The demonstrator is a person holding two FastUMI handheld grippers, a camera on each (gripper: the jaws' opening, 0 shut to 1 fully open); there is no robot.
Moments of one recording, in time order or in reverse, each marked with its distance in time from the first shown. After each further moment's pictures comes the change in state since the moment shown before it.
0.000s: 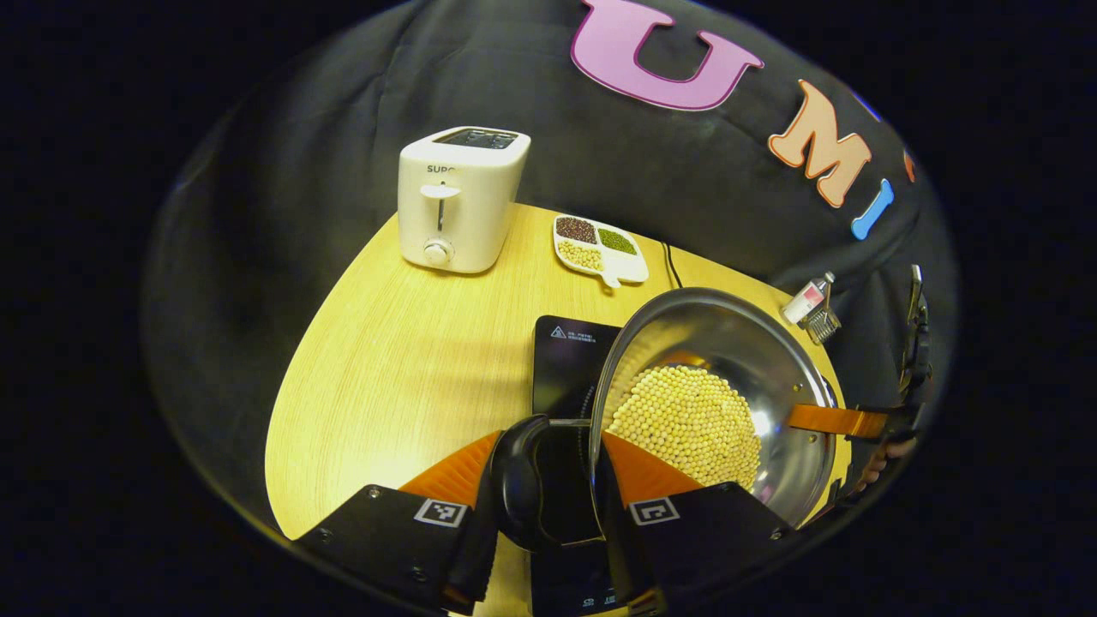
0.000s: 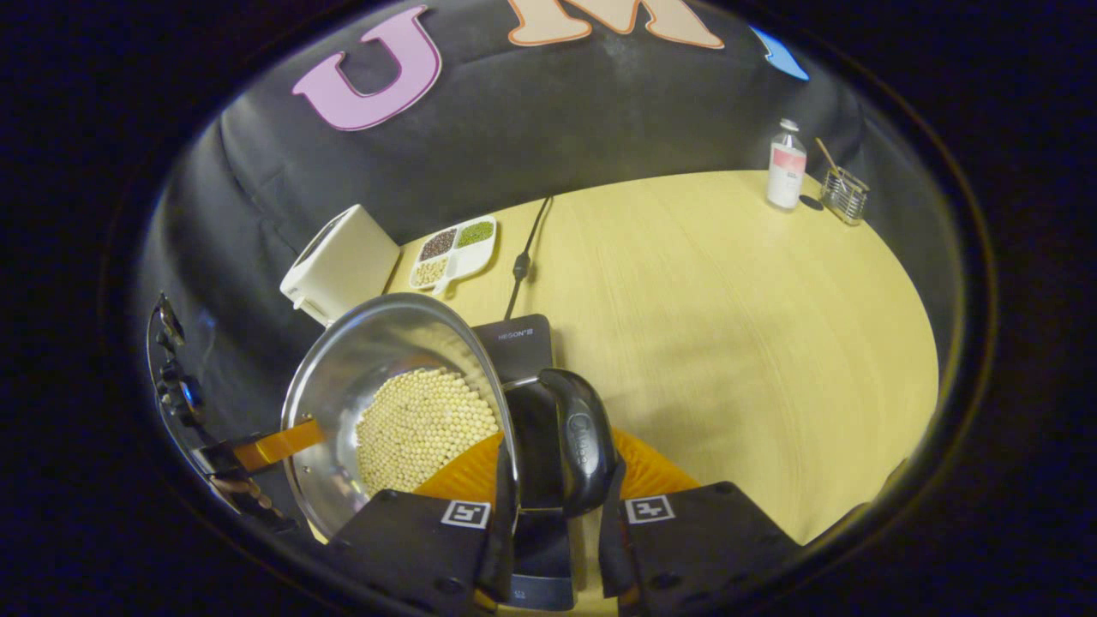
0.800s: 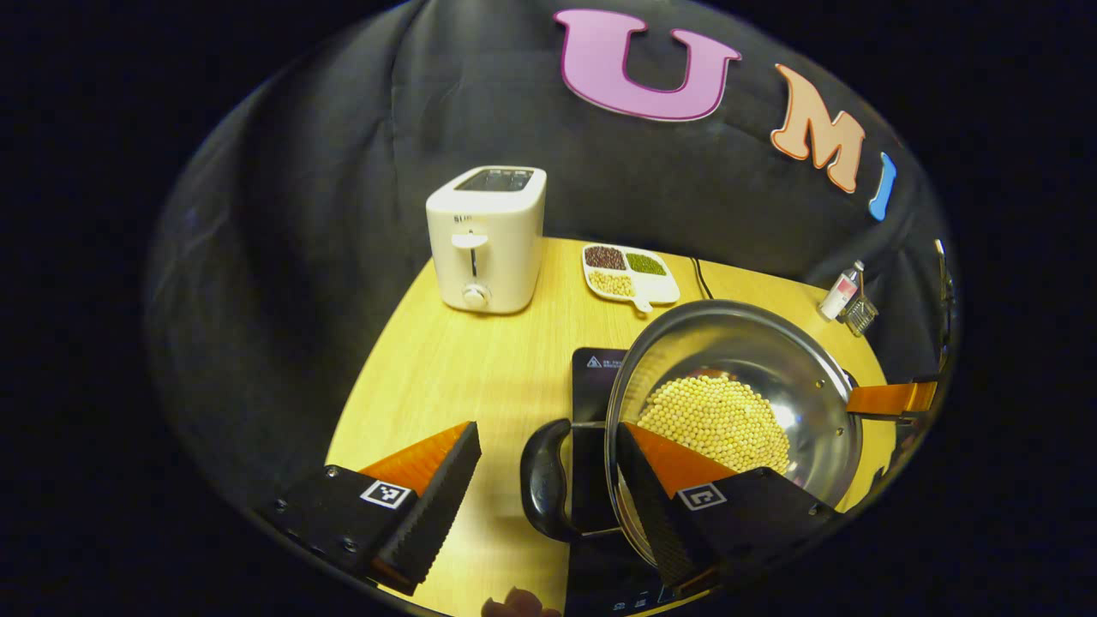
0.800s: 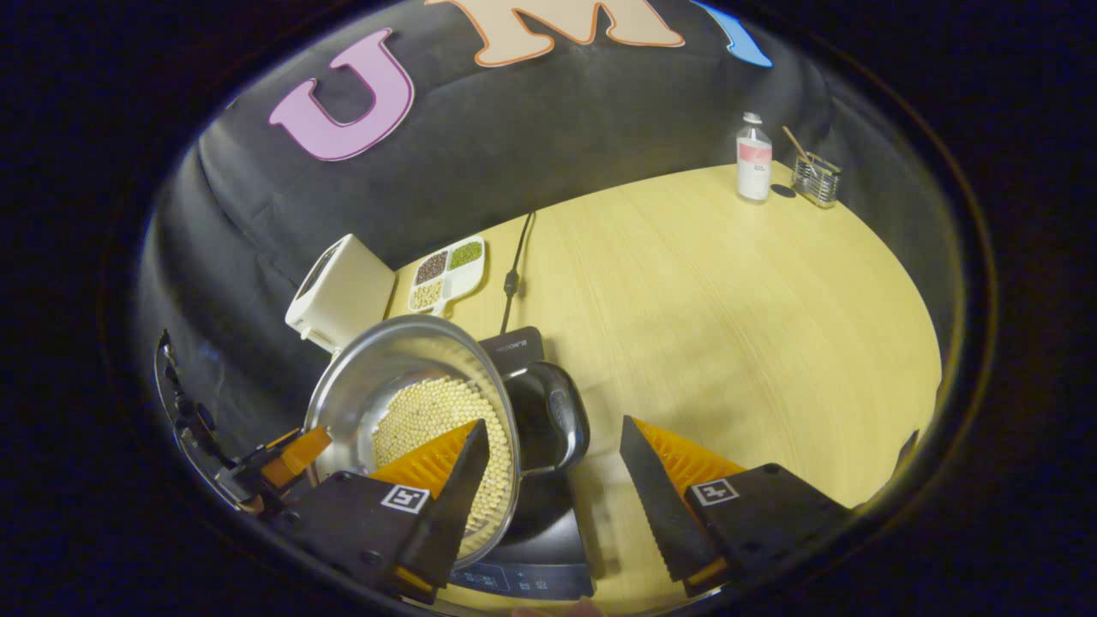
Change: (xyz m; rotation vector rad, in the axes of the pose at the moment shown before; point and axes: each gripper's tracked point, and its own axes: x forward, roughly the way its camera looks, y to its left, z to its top) left arm -0.021 0.018 0.027 0.152 -0.128 0.173; right arm -0.035 -0.007 0.000 0.079 -0.041 -0.009
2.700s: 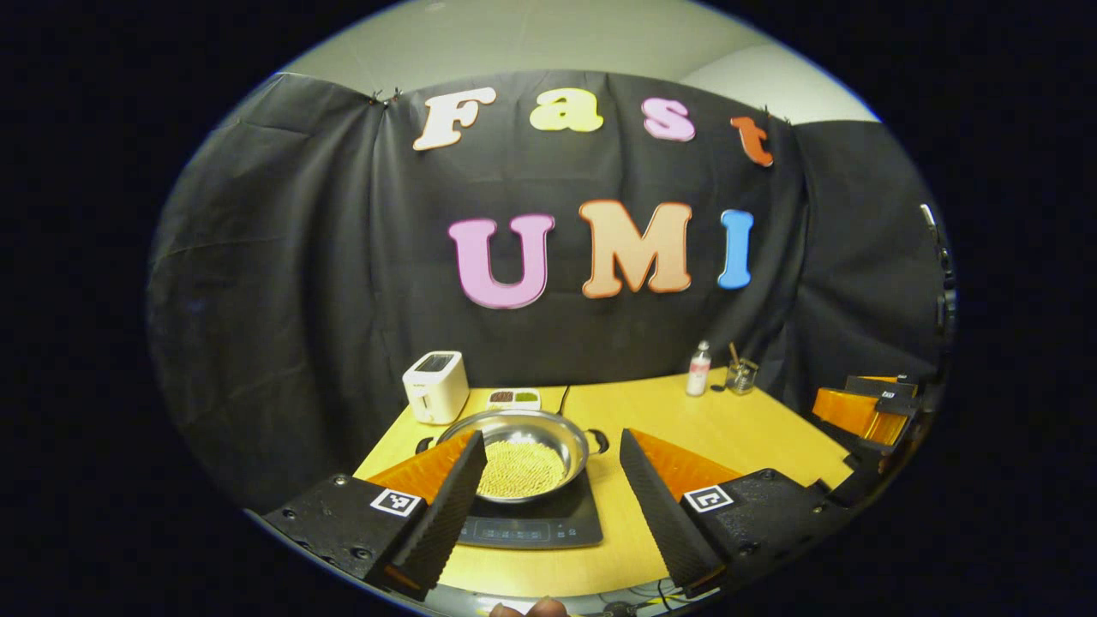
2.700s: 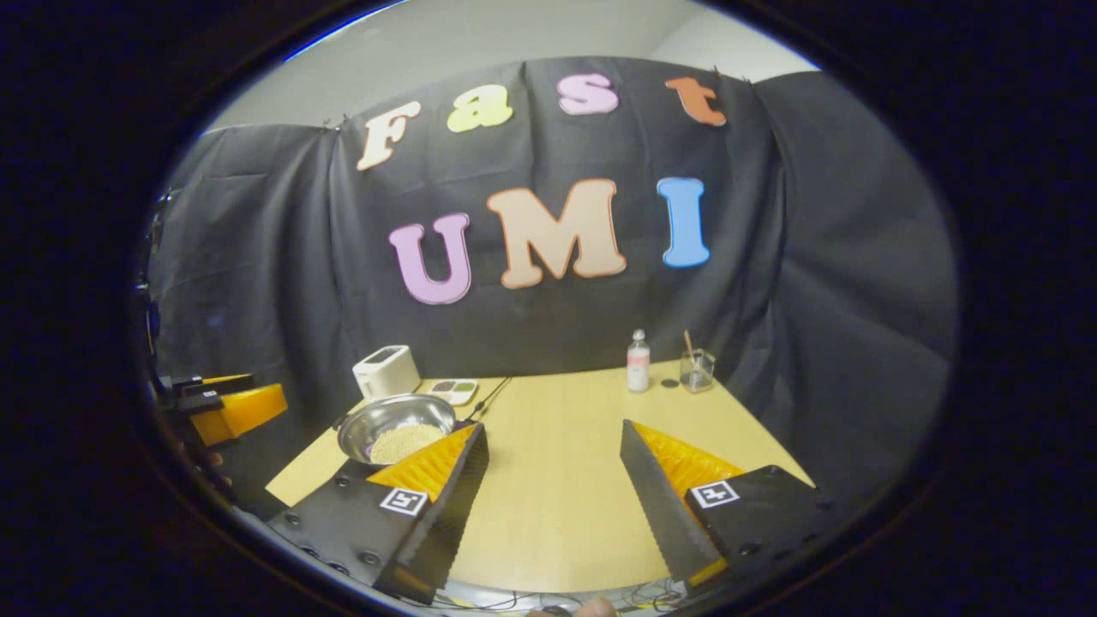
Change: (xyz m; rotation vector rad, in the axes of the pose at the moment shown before) left arm -0.349 -0.263 0.014 0.108 -0.546 -0.068; right arm -0.364 -0.166 0.012 -0.273 -0.728 0.031
